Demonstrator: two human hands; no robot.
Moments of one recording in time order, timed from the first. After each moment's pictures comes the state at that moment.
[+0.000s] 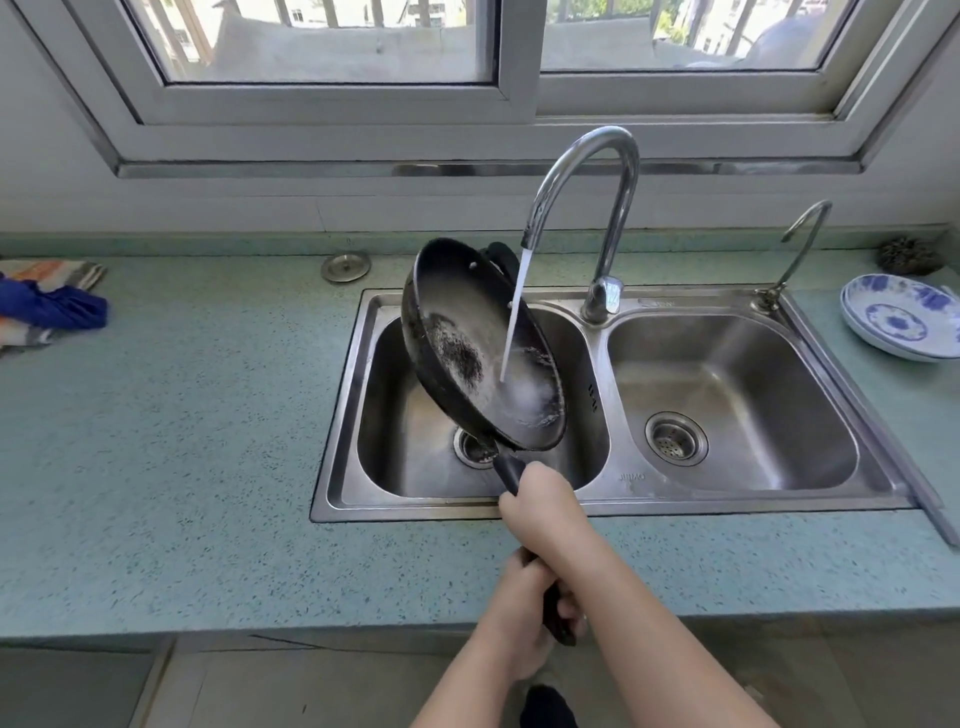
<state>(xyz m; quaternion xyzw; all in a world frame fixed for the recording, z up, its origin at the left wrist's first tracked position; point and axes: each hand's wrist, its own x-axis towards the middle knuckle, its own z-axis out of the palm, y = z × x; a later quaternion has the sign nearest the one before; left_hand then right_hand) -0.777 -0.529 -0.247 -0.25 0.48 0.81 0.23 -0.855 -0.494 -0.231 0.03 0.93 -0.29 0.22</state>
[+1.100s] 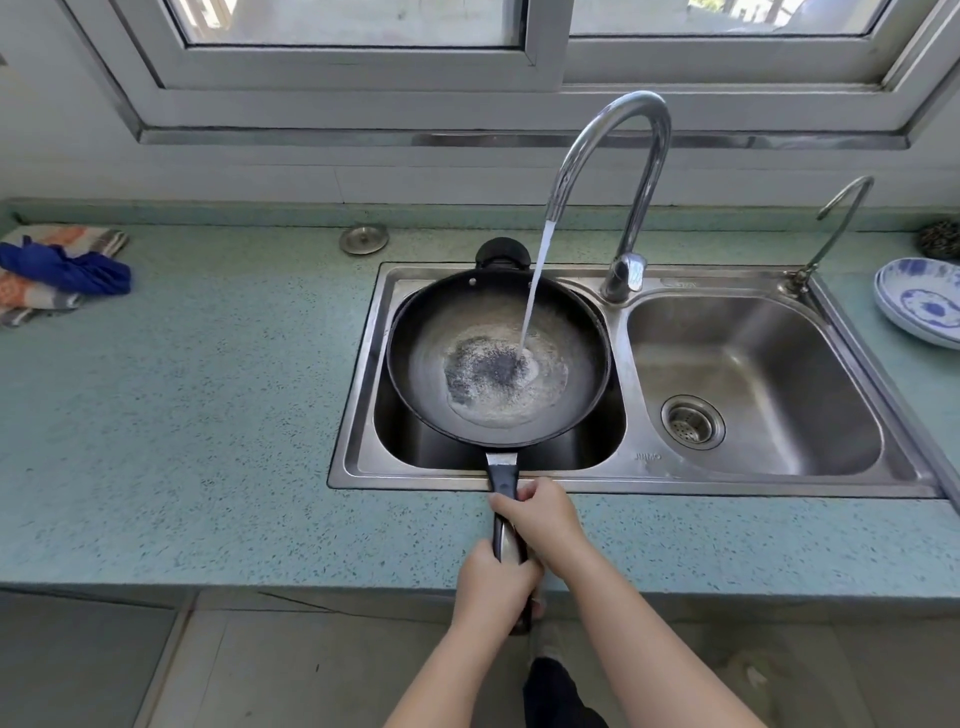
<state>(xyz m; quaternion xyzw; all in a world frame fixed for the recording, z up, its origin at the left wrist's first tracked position) -0.764 -0.558 -0.278 -0.36 0.68 0.61 0.19 -0.835 -0.499 -0.293 0.13 0.83 -0.48 0.24</state>
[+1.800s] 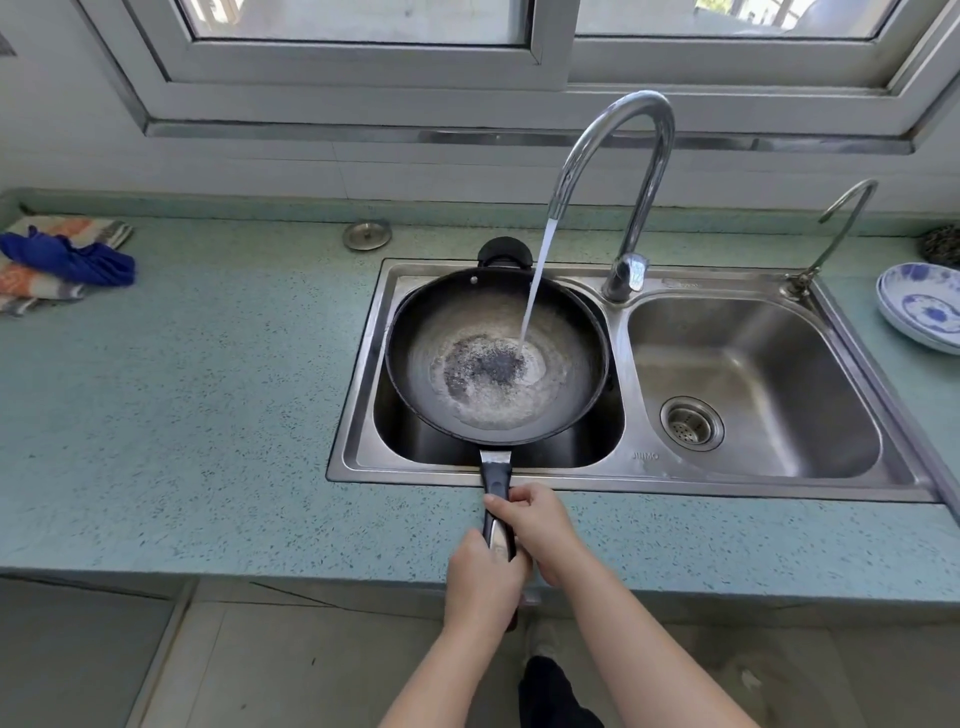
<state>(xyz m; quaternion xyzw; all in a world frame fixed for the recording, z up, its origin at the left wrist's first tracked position) -0.762 -0.557 -0.281 -0.34 0.79 0.49 0.11 -0.828 -0.499 -0.309 0.14 0.73 -0.60 0.28</state>
